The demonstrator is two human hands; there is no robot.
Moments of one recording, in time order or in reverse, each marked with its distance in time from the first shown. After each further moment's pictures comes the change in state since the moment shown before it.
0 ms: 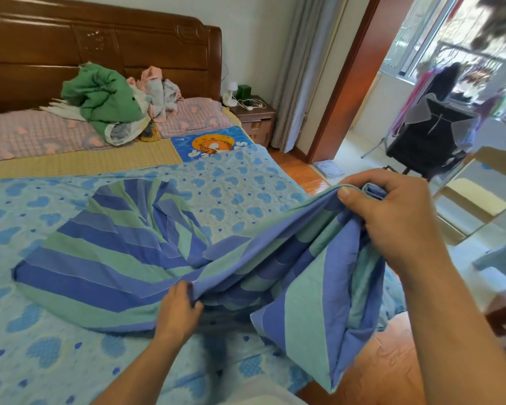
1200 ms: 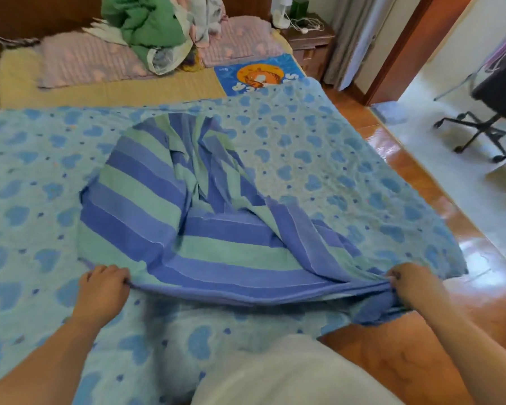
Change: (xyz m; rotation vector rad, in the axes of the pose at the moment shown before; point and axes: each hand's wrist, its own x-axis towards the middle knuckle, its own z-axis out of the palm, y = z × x) left_hand -0.059 -0.235 -0.104 0.674 0.027 -0.231; right_hand -0.105 0.280 0.067 -1.093 -0.841 0.308
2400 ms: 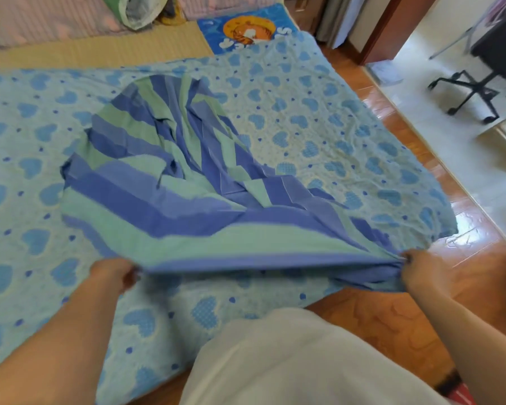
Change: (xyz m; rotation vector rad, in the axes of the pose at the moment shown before) left_hand 0.031 0.019 0.021 -1.253 -0.444 -0.915; right_hand -0.043 -0.020 0.042 0.322 0.095 0.380
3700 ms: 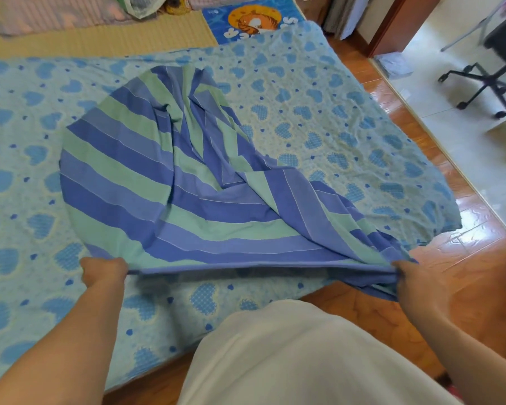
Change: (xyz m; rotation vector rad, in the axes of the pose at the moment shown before) left_hand -0.014 -0.043 -0.010 0.109 0.405 0.129; right_hand -0.031 0.040 0.031 -0.106 0.034 -0.151
